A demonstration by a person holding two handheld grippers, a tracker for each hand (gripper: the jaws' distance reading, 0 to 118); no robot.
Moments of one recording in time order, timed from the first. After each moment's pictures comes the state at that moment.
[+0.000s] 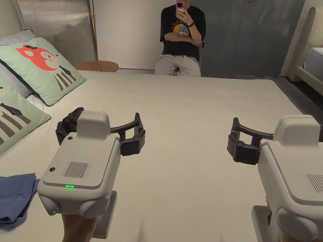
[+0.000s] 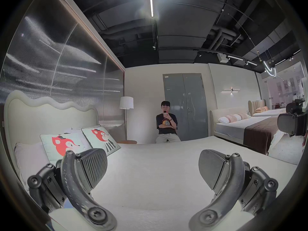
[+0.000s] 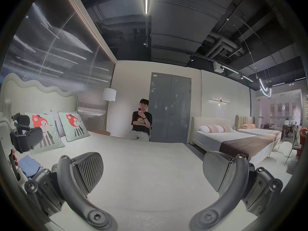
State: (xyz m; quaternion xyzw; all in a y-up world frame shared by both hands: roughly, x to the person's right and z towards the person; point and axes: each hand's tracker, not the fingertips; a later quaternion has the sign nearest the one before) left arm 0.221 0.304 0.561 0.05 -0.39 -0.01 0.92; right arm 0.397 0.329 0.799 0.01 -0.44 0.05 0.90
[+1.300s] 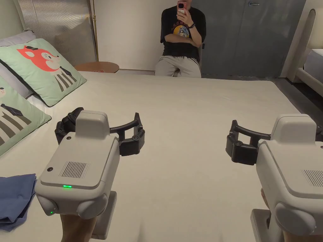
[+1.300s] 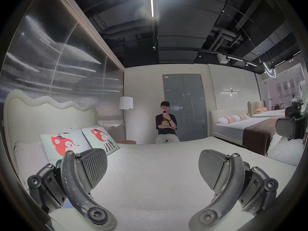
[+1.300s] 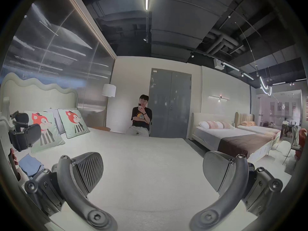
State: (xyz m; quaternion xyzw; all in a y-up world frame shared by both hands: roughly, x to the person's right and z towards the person) left arm 0.218 0.307 0.562 0.05 -0.39 0.00 0.92; right arm 0.397 0.336 0.794 -0.03 -0.45 0.03 0.89
